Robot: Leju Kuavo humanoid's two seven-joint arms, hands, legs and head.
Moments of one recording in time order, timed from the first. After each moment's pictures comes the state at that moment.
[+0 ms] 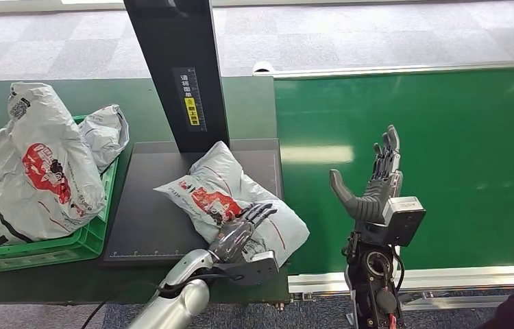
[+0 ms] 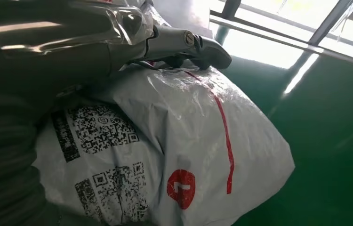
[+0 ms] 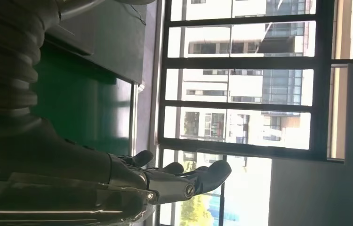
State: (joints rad) left arm -0.35 -0.21 -0.48 -0.85 -0.89 -0.02 -0.28; right arm -0.28 0.22 0.03 -1.17 0.13 -0.15 -0.62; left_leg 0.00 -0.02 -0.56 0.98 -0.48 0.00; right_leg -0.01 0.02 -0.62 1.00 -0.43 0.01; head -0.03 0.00
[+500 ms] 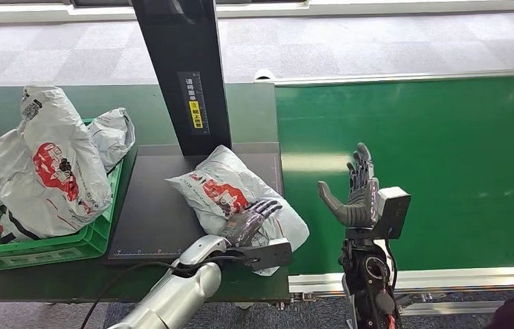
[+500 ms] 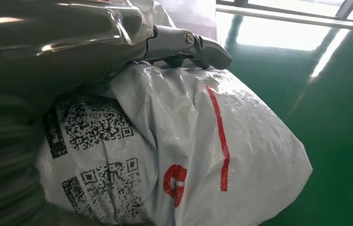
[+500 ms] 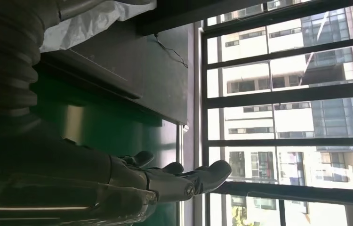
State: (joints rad) left arm -0.49 -0.25 -0.49 -0.63 -0.93 -0.05 -0.19; right arm -0.29 0.21 0.00 -1.05 0.07 -0.01 -0.48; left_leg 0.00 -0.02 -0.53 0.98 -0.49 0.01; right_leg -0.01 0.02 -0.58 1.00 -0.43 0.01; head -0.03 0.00
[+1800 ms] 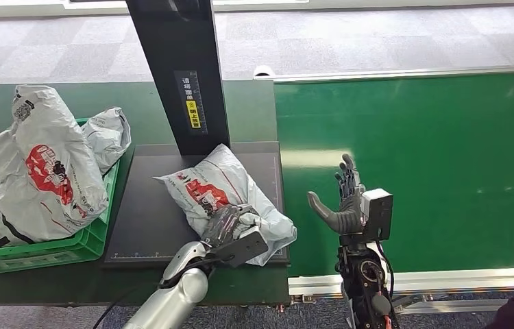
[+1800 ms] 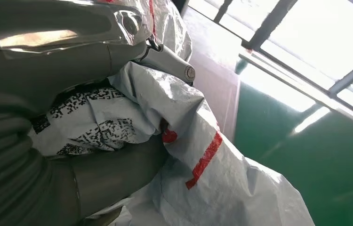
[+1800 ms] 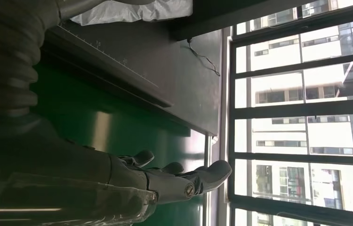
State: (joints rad) left arm -0.37 -0.24 -0.36 -0.80 -0.76 0.15 -0.34; right arm -0.29 0.20 0.01 -0.98 0.10 0.02 -0.45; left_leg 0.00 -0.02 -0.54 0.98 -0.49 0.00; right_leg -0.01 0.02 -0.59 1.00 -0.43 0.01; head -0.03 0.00
